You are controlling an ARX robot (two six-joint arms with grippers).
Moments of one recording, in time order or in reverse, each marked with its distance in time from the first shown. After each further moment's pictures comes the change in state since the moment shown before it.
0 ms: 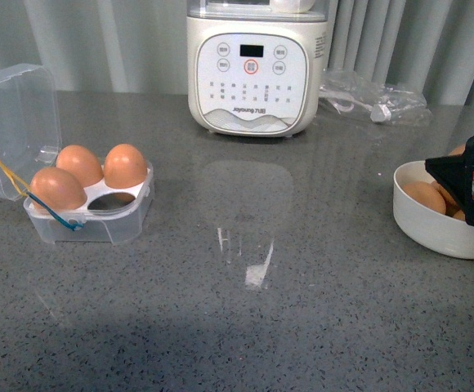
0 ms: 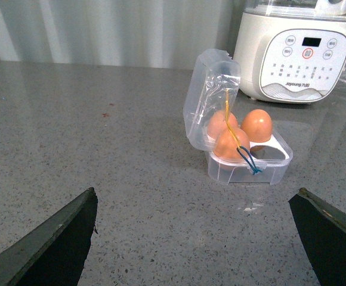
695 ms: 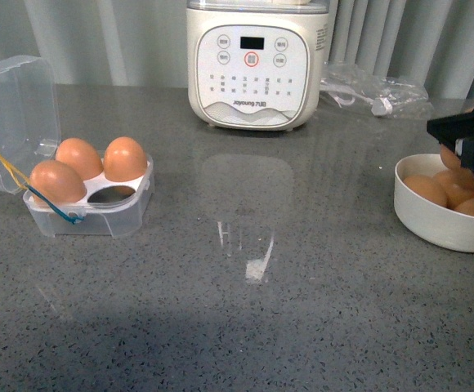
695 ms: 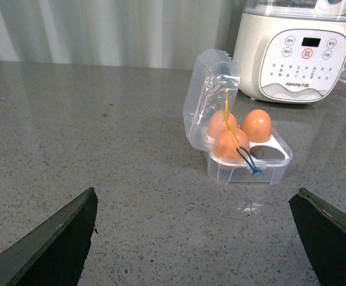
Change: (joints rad) left arm 0.000 0.000 0.000 0.000 0.000 0.000; right arm 0.044 -0.005 0.044 0.005 -0.013 0.038
